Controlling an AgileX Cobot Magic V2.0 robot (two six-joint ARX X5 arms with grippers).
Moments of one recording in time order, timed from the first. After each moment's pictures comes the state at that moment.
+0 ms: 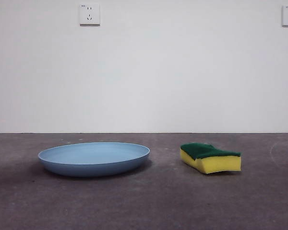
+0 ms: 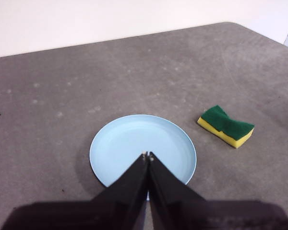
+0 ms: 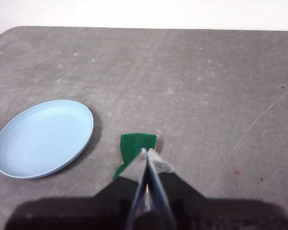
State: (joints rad) left arm -0.31 0.47 0.68 -0.56 0.19 -0.01; right arm 0.56 0.53 0.66 -0.51 0.21 0.15
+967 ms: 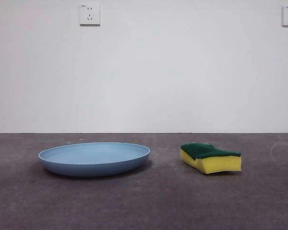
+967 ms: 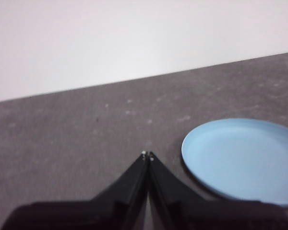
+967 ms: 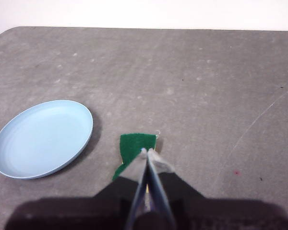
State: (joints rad) left arm -0.05 0.04 0.06 -0.10 0.11 0.09; right arm 0.56 0.53 0.66 -0.51 0.21 0.15
